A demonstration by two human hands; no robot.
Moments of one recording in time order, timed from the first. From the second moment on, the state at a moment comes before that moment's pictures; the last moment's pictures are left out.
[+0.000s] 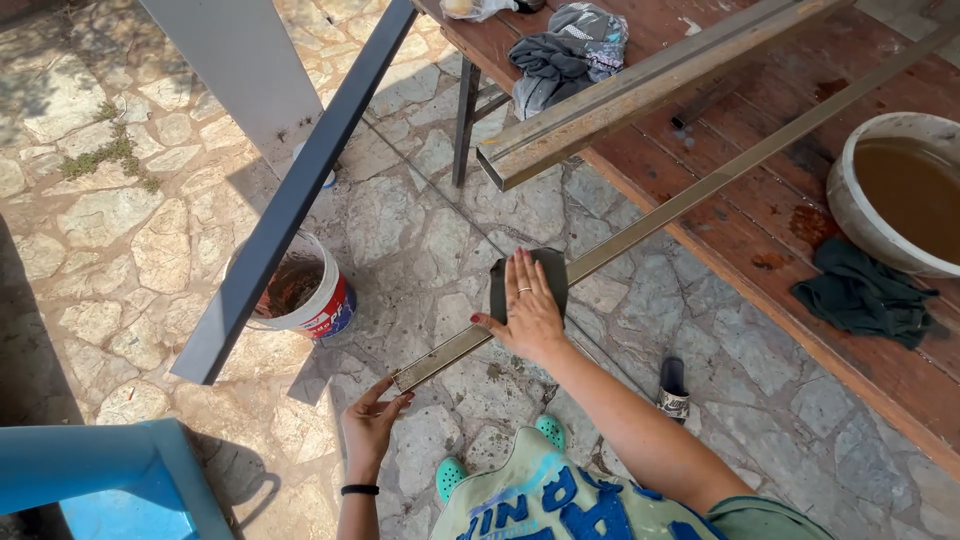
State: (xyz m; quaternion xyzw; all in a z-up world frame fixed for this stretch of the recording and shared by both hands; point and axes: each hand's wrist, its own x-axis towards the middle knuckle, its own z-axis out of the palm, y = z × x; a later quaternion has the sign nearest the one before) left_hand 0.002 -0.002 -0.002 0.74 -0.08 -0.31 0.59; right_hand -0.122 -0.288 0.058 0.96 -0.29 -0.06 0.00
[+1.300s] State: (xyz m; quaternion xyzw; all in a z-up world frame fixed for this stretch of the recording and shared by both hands) left_hand -0.005 0.004 -0.009 0.72 -0.08 -0.30 0.62; right_hand -0.205 -0.442 0.053 0.91 -0.41 -0.05 -0.02
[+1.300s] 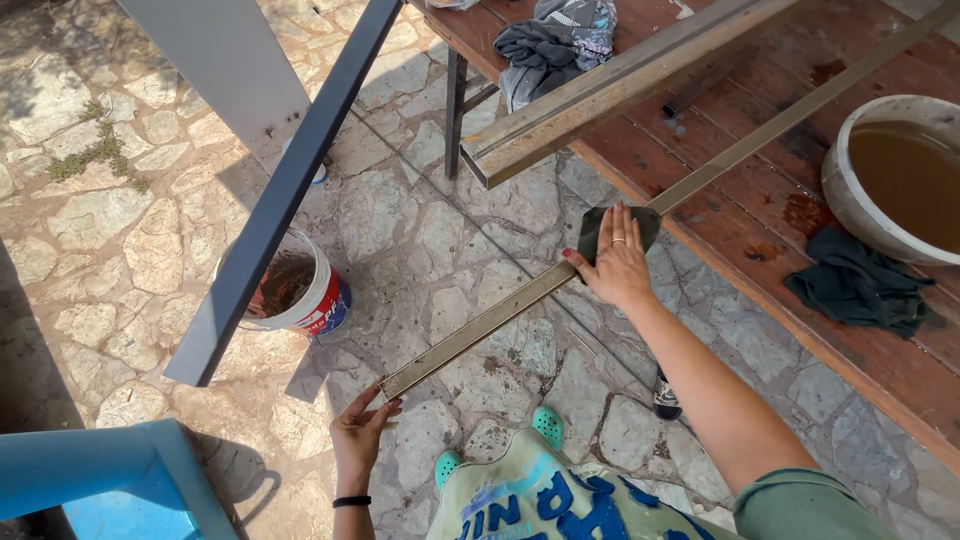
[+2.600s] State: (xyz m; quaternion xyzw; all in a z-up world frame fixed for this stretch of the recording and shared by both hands) left_hand -0.056 -0.041 0.040 0.71 0.10 -0.12 0.69; right_hand -0.206 -0.370 0.053 0.94 -0.22 0.17 0.21
